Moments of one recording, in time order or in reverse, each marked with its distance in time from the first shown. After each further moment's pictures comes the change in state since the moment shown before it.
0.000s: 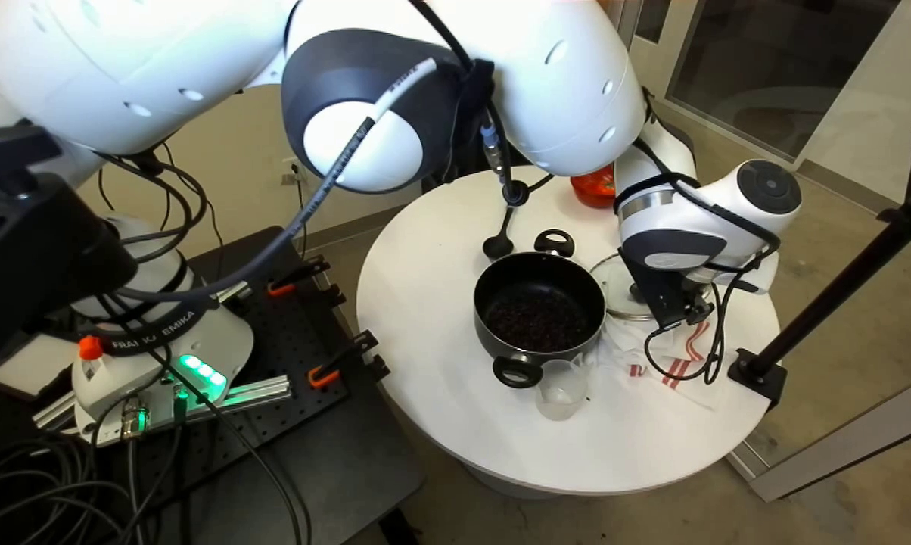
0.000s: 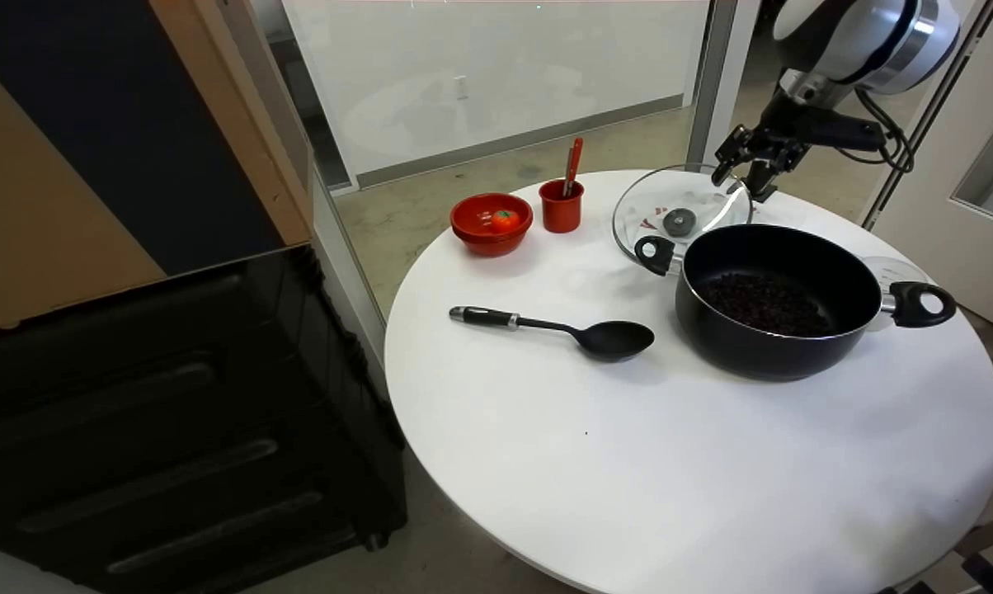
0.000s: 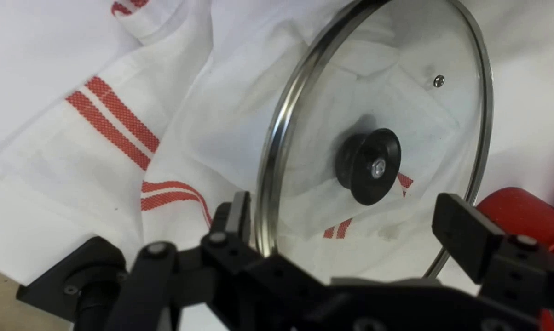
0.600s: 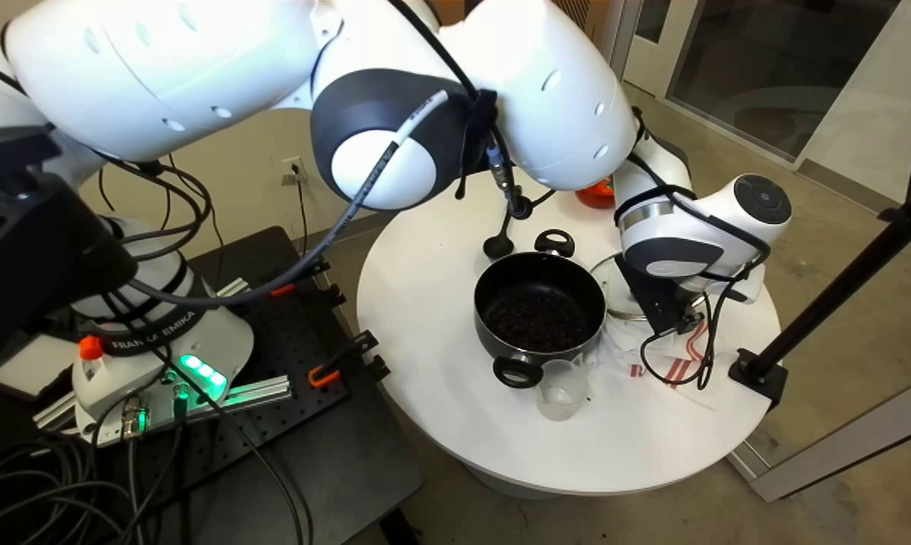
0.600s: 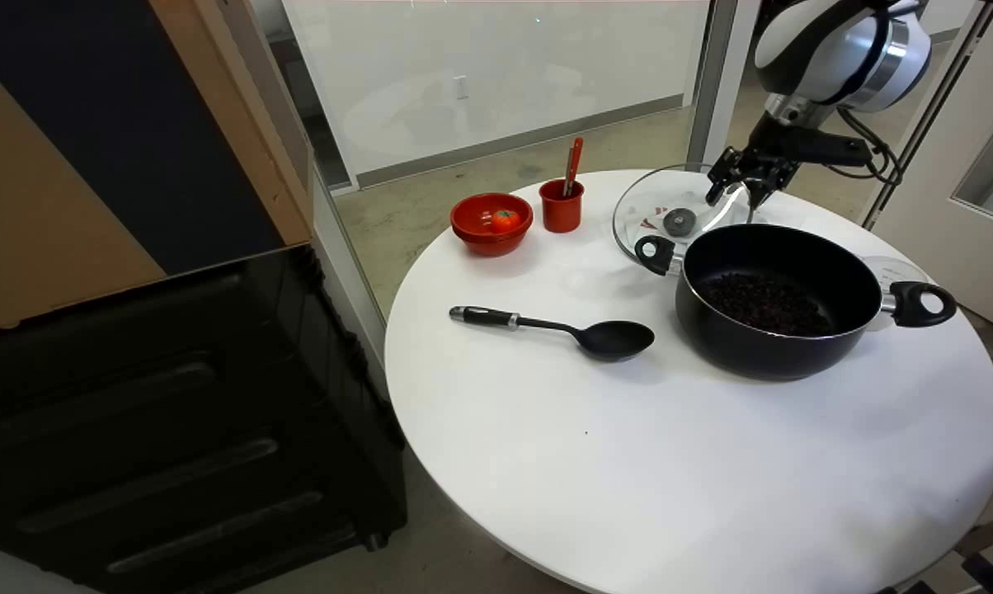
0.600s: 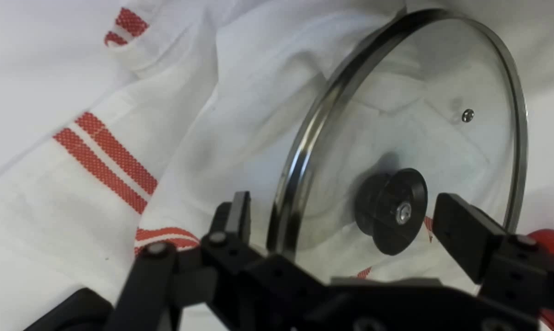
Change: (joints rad) arm 0.074 0.102 -0.078 0.145 0.012 -0.103 0.026
